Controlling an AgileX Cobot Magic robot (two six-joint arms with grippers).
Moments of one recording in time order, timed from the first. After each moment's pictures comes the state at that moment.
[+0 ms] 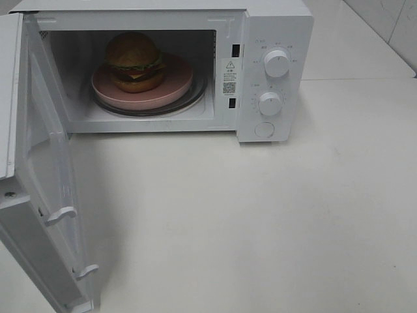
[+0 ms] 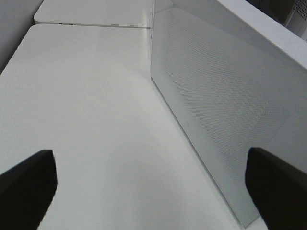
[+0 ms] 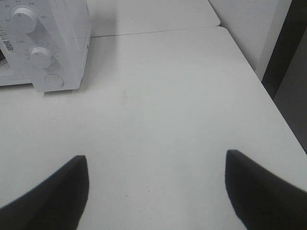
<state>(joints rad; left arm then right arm) 0.07 0.00 -0.50 -0.13 1.04 0.06 0.09 0.00 -0.51 -0.12 1.00 0.15</state>
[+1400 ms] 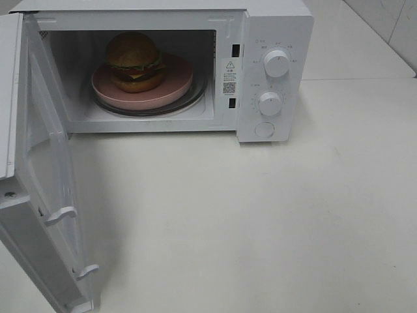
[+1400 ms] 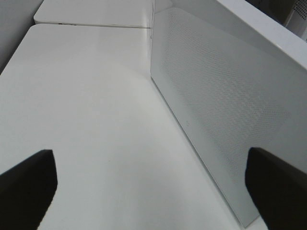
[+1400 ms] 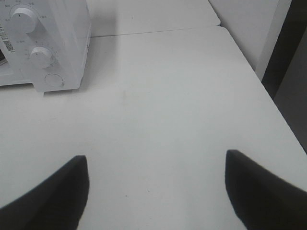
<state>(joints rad) 0.07 0.00 -0.50 -0.13 1.04 0.06 0.09 0.00 -0.51 -0.12 1.00 0.15</state>
